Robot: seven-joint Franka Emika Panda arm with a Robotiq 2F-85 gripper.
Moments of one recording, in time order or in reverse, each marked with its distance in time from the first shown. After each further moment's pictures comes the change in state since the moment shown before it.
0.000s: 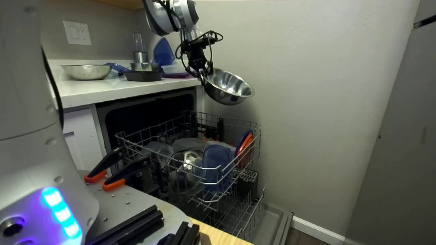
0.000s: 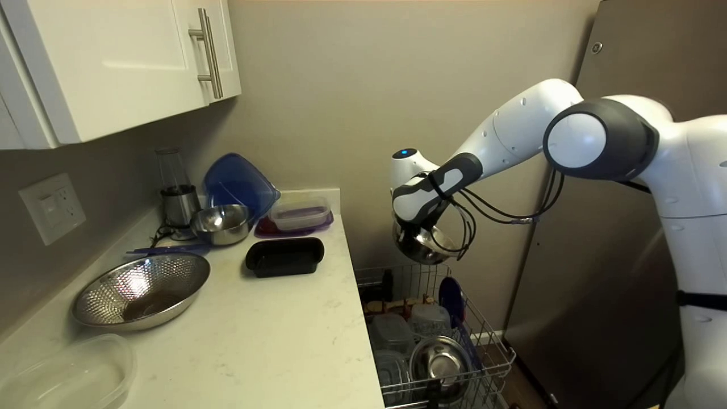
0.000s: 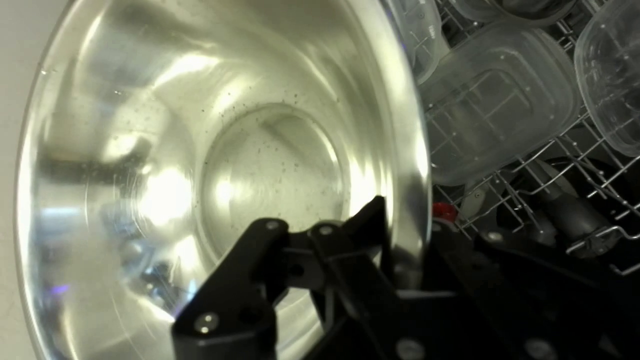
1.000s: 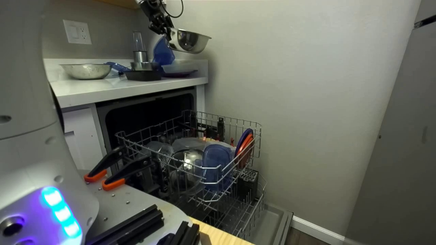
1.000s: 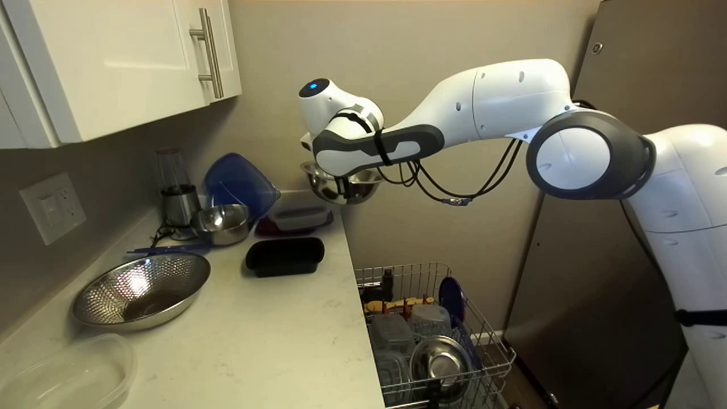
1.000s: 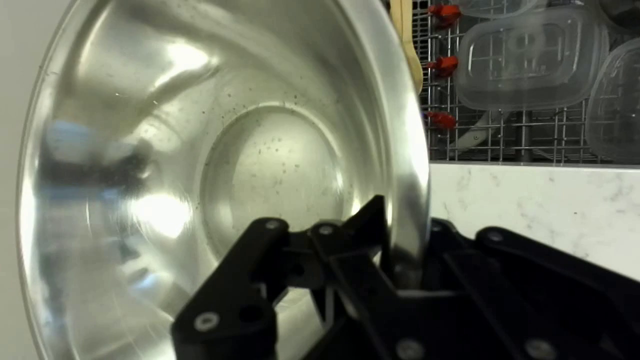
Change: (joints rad) arm 0.240 0.072 0.144 0.556 -0.284 -0.414 -0.401
